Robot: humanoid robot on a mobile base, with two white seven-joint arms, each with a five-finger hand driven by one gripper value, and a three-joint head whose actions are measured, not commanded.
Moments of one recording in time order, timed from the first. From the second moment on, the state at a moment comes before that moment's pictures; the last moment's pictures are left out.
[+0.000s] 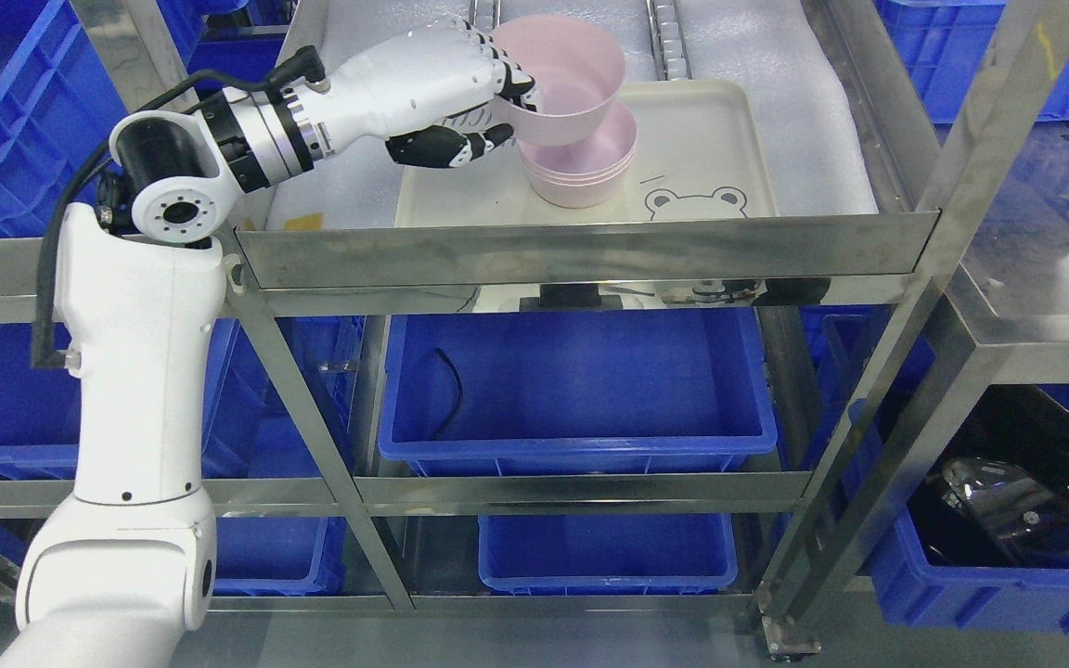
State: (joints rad) left arm -0.81 0.26 -0.05 -1.46 -0.62 -0.74 -0.84; right arm 0.00 0.00 0.20 0.00 0.13 -0.08 -0.05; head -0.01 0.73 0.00
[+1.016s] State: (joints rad) left arm -0.85 0.16 -0.17 -1.41 -0.76 -0.75 -0.83; right arm 0.00 0.00 0.20 0.00 0.13 -0.08 -0.05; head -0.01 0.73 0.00
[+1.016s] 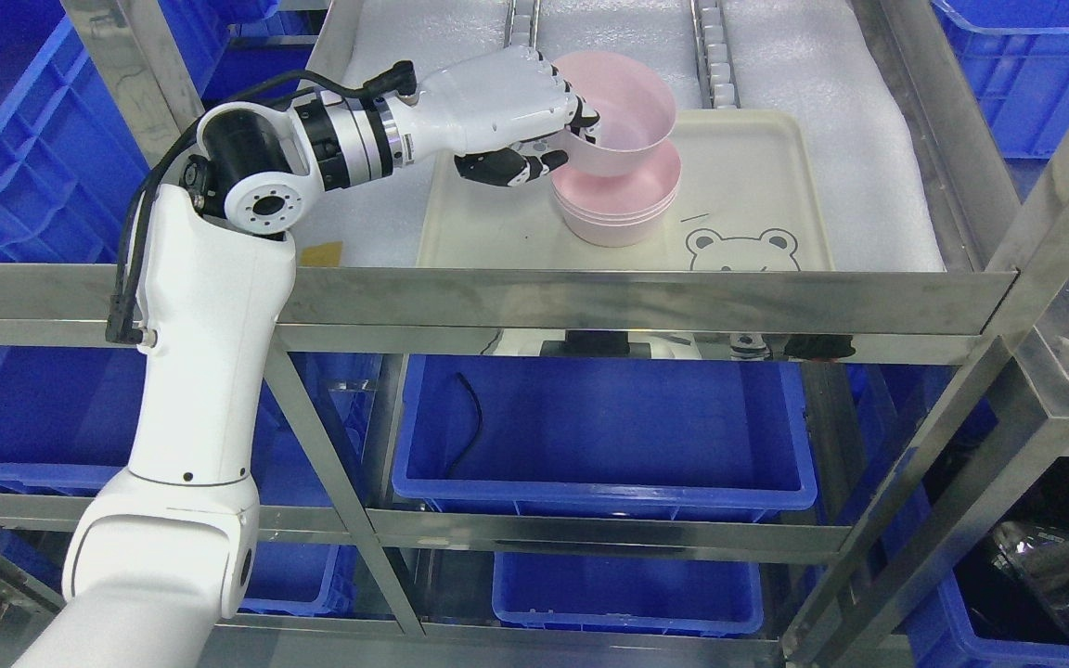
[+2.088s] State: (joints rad) left arm -0.85 0.13 -0.21 -1.41 -0.81 -0.75 -0.84; right arm 0.00 0.00 0.20 0.00 0.13 -0.08 -0.05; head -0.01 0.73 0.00
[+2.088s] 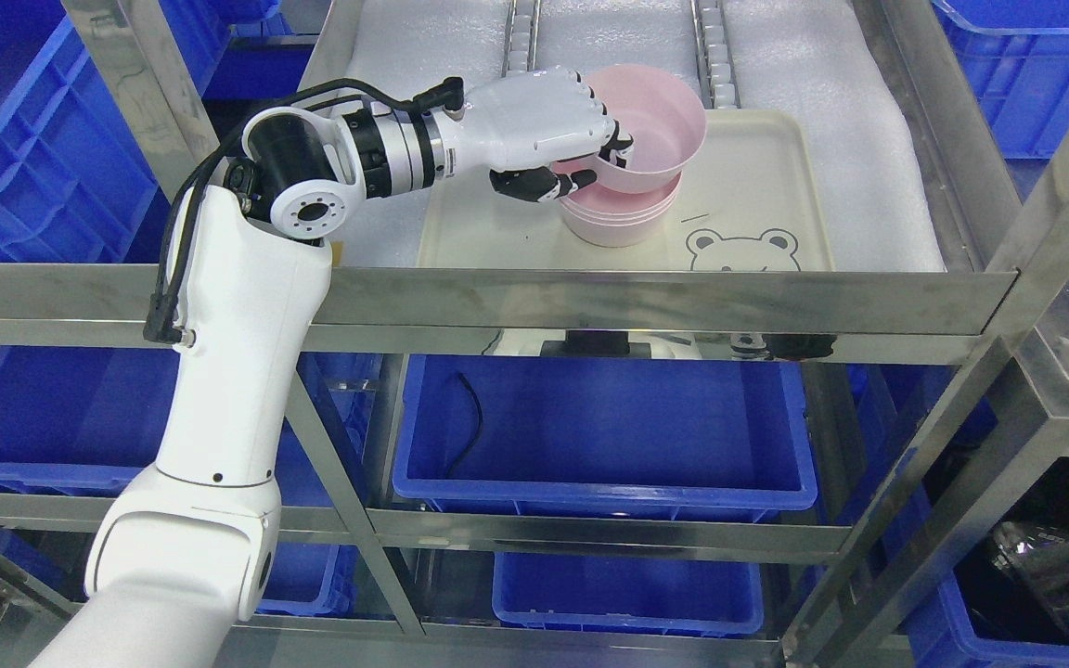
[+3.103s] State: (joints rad) left arm -0.84 0.15 -0.19 -1.43 -0.79 -0.78 -0.84; right arm 0.00 0.00 0.20 0.00 0.13 -0.08 -0.05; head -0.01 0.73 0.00
